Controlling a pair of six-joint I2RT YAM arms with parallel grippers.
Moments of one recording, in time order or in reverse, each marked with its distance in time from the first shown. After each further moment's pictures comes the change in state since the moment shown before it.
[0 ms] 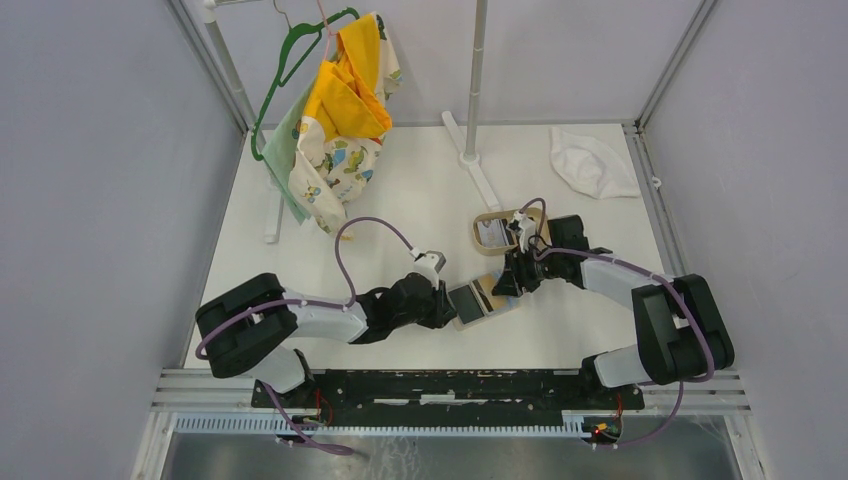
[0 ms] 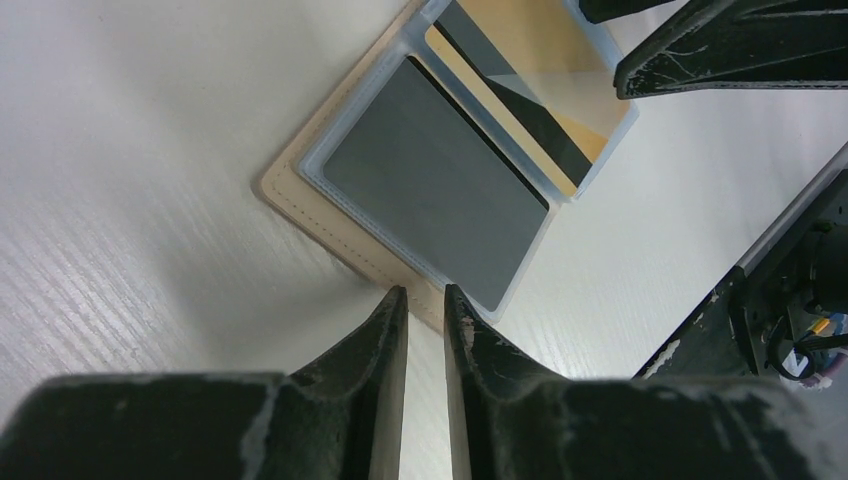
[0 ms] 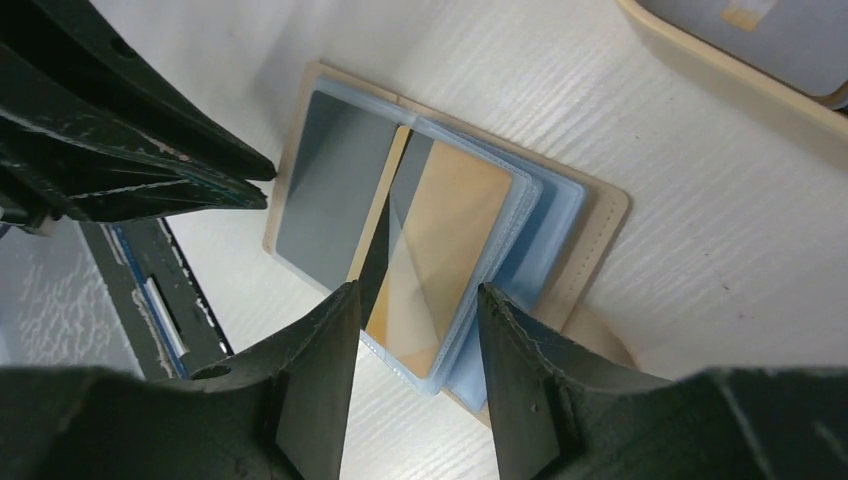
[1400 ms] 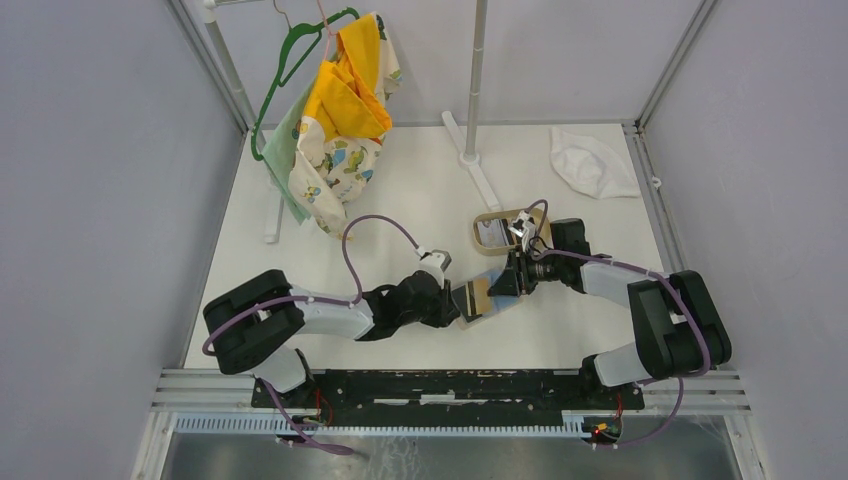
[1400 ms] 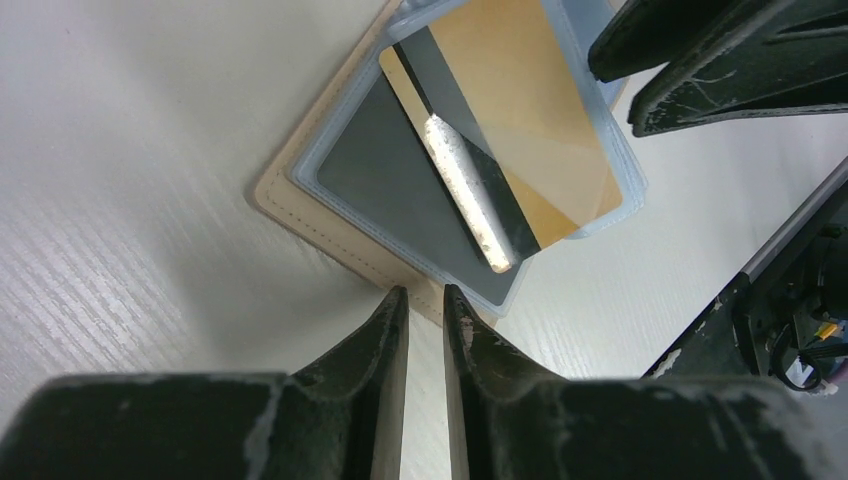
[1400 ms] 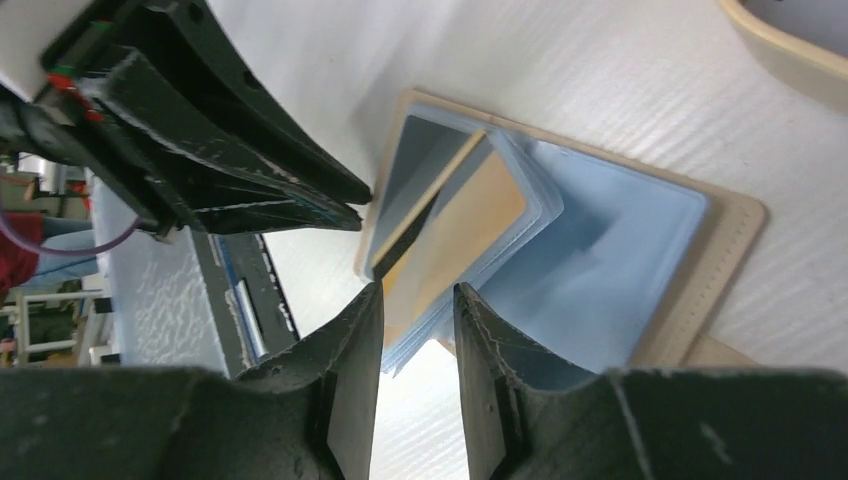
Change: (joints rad) left arm -0.007 0.041 0.048 -0.035 0.000 0.001; right arm -0.021 0.024 -0.057 0.162 -0.228 0.161
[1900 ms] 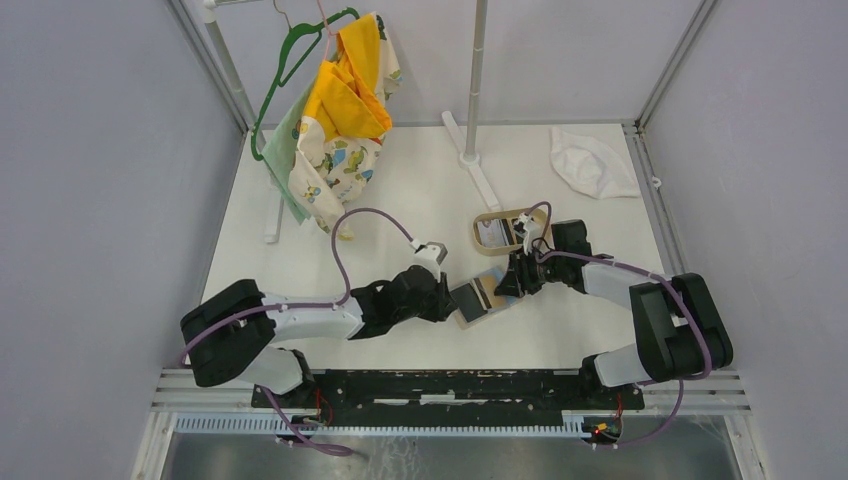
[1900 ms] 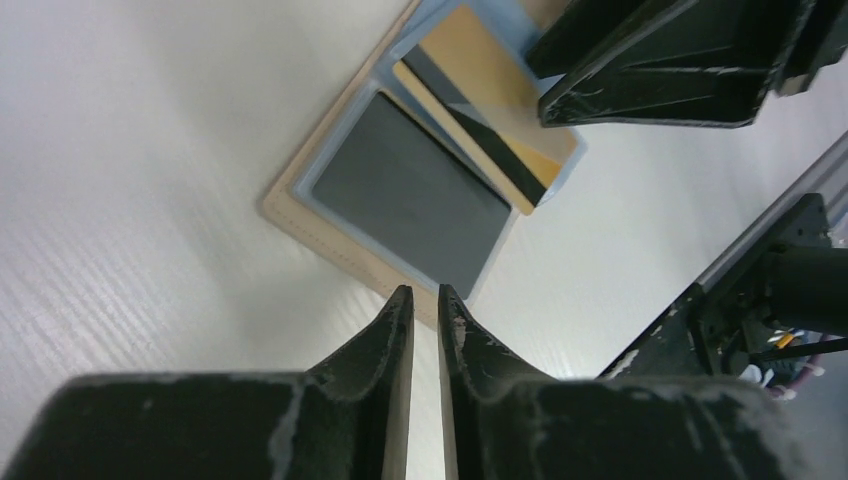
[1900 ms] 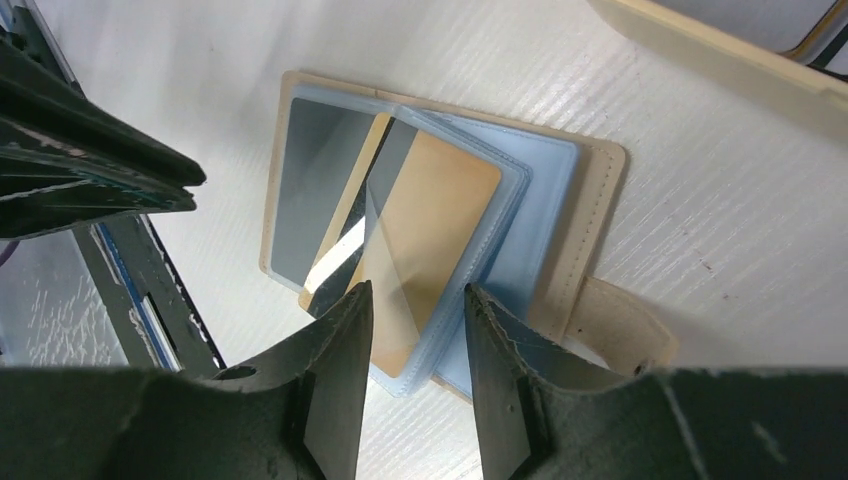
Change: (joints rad) left arm -0.001 -0.125 0.021 -0.127 -0.045 0.000; right arm -0.007 -0.014 0.000 -0.063 0.207 -0.099
